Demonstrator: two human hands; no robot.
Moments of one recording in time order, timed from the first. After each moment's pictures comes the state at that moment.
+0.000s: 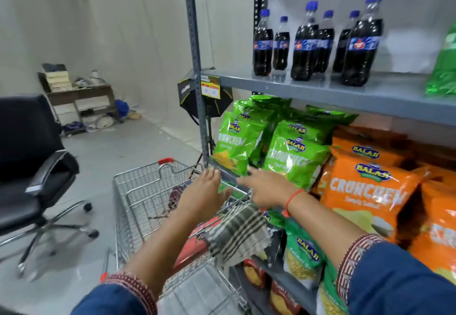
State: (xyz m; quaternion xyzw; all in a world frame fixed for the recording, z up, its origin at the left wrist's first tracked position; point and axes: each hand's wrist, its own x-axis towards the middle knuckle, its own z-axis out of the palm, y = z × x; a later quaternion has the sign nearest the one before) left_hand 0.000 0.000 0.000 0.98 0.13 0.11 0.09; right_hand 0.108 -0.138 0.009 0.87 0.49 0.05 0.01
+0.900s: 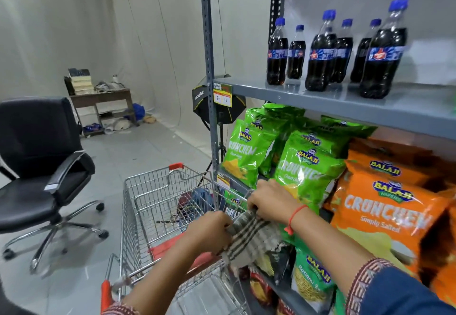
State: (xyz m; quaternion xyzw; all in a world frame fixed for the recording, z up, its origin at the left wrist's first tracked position) left_hand -0.012 -0.009 -0.024 0.98 0.13 -0.02 0.17; right_hand 0.112 -0.125 0.001 0.84 0.54 0.09 0.05
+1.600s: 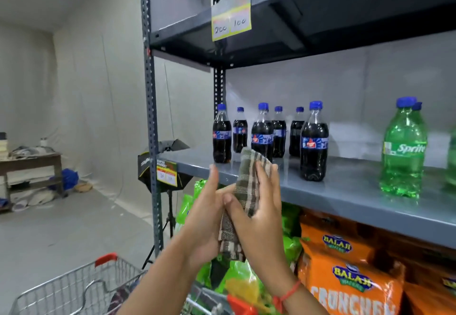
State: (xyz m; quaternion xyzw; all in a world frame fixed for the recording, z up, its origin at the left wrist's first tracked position) left_hand 0.087 -0.055 0.152 0.60 -0.15 0.01 0.78; right_hand 0.117 -0.147 0.123 0.70 0.31 0.30 -0.57
